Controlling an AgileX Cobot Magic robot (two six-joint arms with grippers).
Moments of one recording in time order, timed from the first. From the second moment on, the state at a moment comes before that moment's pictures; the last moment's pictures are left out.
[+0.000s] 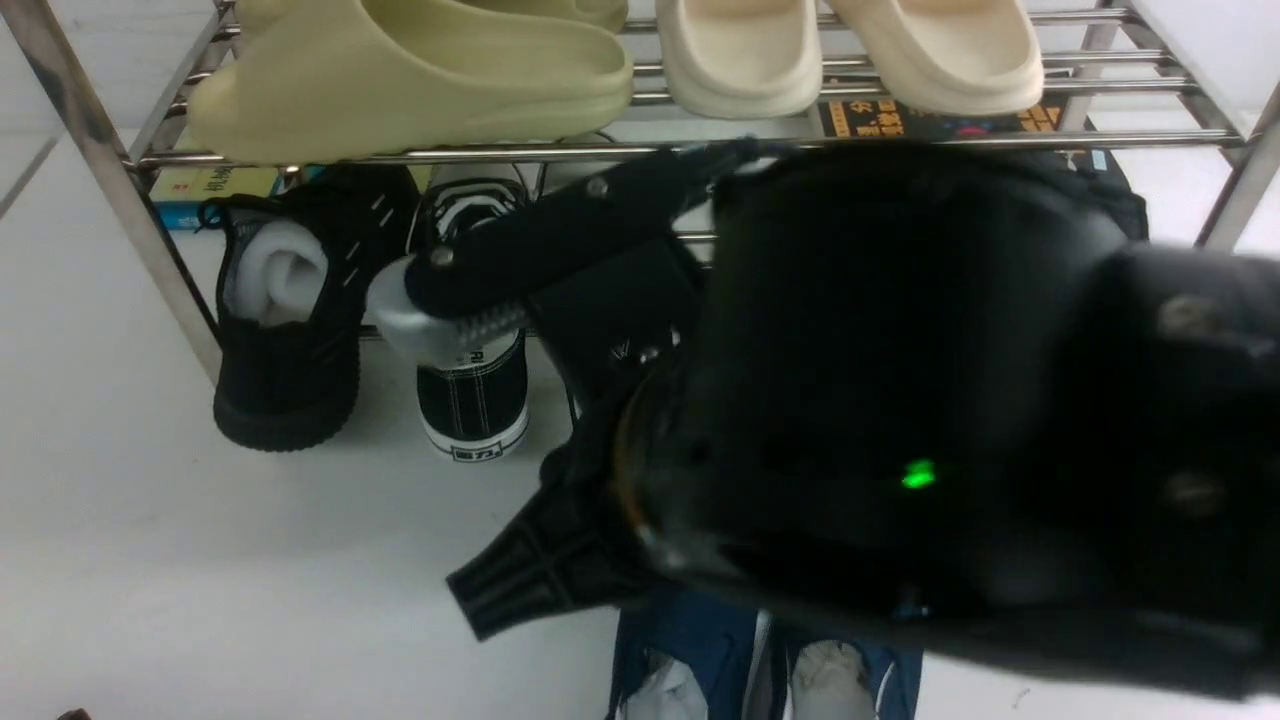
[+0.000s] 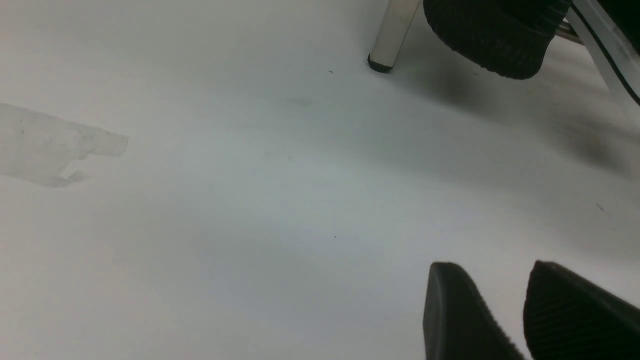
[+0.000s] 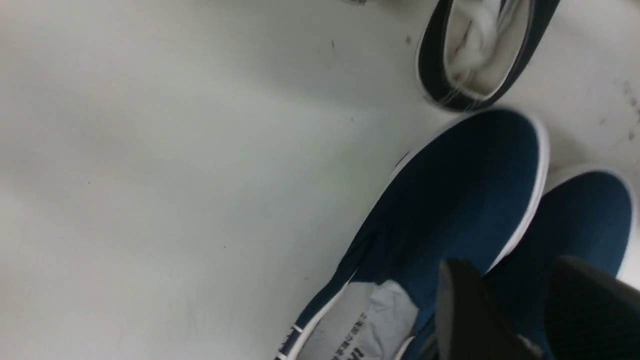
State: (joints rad) right arm 1.27 1.62 -1.61 -0.45 1.22 0.83; left arm -0.05 -0.01 0.01 0.14 0.43 -0.43
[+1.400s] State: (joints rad) right arm 1.20 1.31 -1.09 -0.04 0.95 0.57; left arm -0.05 -0.01 0.01 0.14 0.43 -0.43
